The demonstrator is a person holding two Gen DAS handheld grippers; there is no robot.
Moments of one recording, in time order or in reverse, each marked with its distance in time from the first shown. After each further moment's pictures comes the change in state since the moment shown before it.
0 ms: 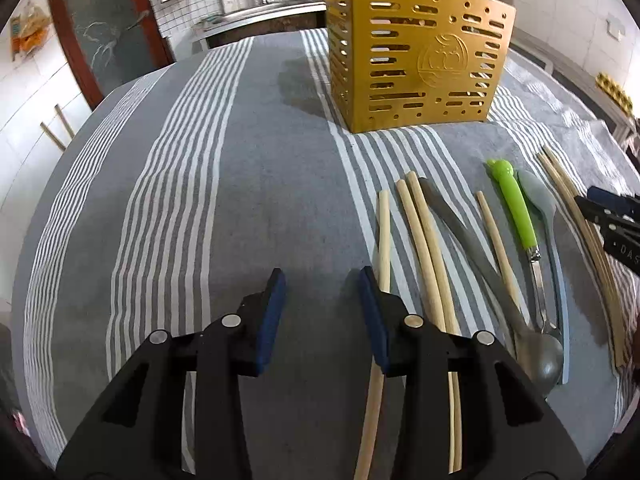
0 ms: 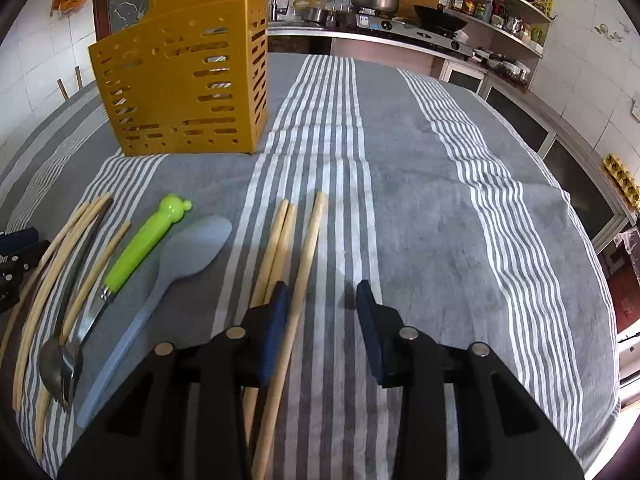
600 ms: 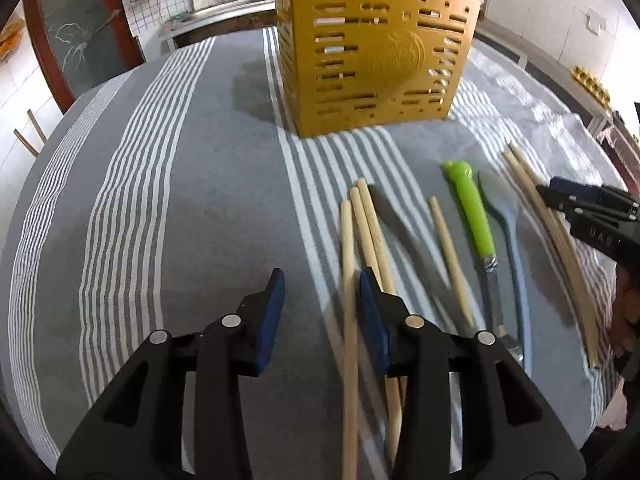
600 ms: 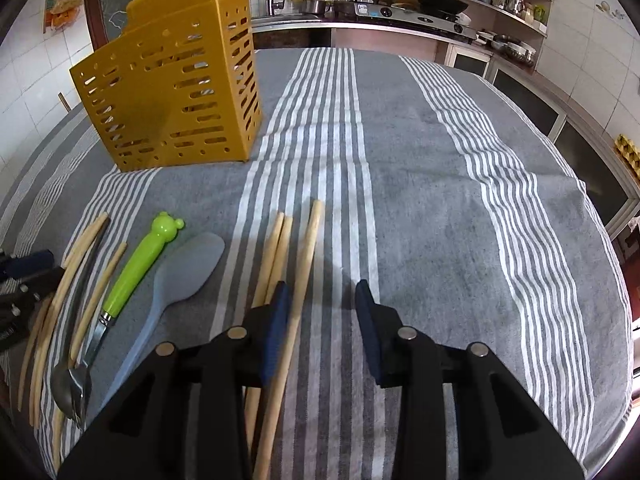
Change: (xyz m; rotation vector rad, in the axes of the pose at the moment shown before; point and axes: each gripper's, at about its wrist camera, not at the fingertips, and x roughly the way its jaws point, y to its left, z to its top) left arm -0.005 -0.021 0.010 0.012 0.000 -0.101; right arm 0.008 -0.011 0.010 0.043 0.015 0.047
